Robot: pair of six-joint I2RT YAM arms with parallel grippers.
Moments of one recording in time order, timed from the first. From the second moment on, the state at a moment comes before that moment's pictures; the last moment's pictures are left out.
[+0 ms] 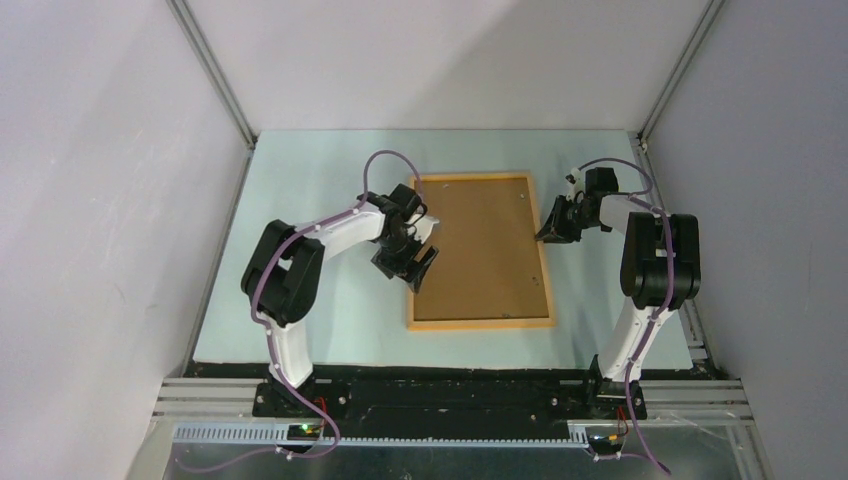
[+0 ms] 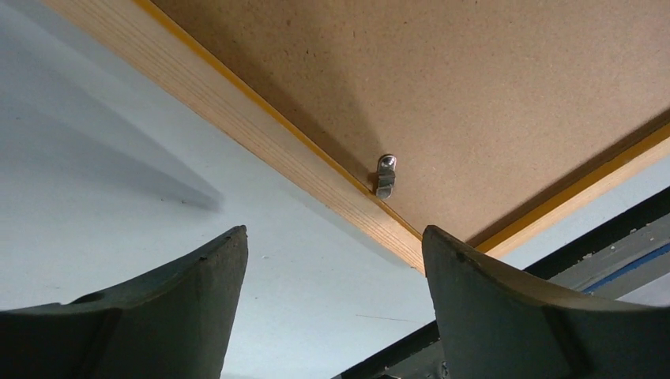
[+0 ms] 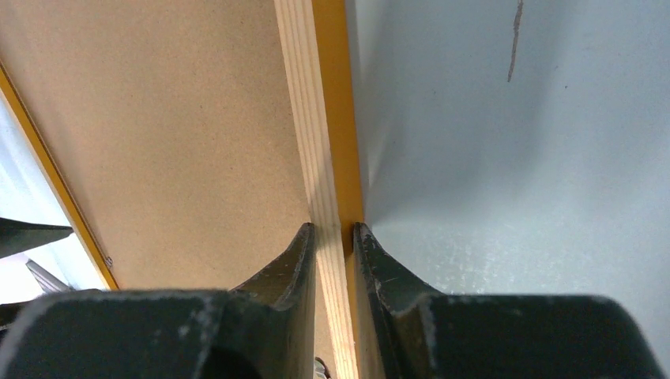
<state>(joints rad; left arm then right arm) -0.56 1.89 1.31 -0.85 0.26 0.07 -0.06 1.91 1.19 -0.39 -0.50 0.23</state>
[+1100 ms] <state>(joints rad) -0.65 1.96 1.38 -0.86 0.14 0.03 -0.07 1.91 1.19 -0.39 -0.52 0.22</state>
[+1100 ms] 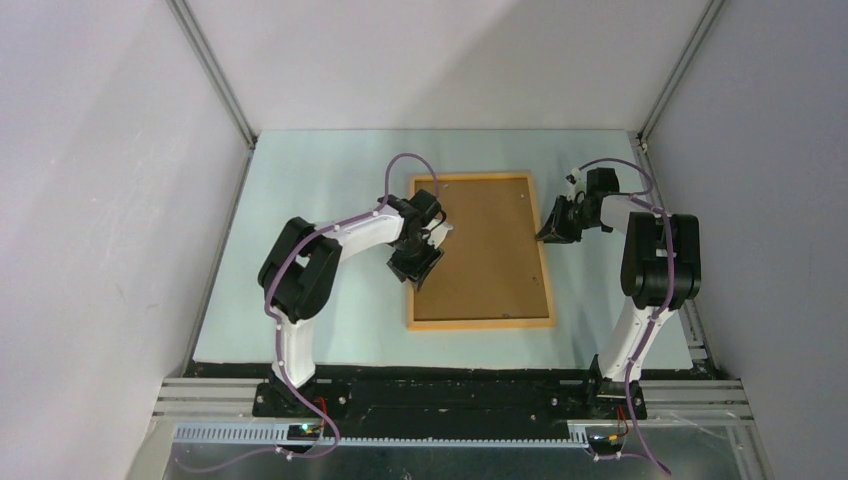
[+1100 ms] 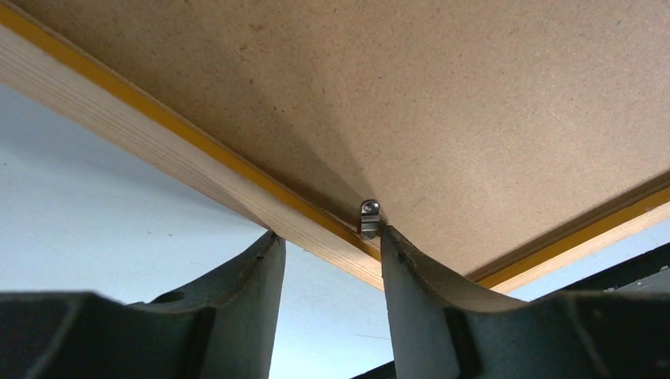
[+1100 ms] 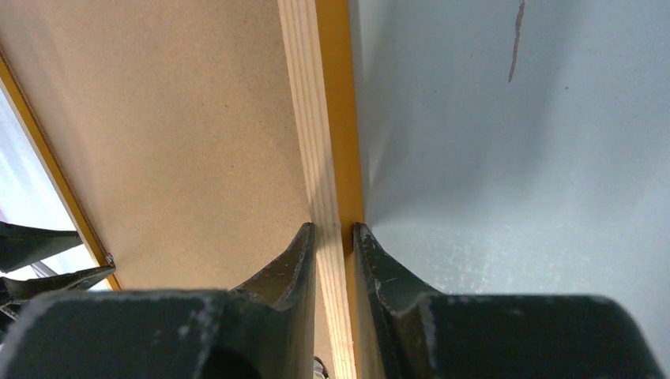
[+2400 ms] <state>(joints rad) -0.65 1.98 1.40 -0.85 0.15 0.03 -0.07 1.91 1.19 -0.39 -0.52 0.21</state>
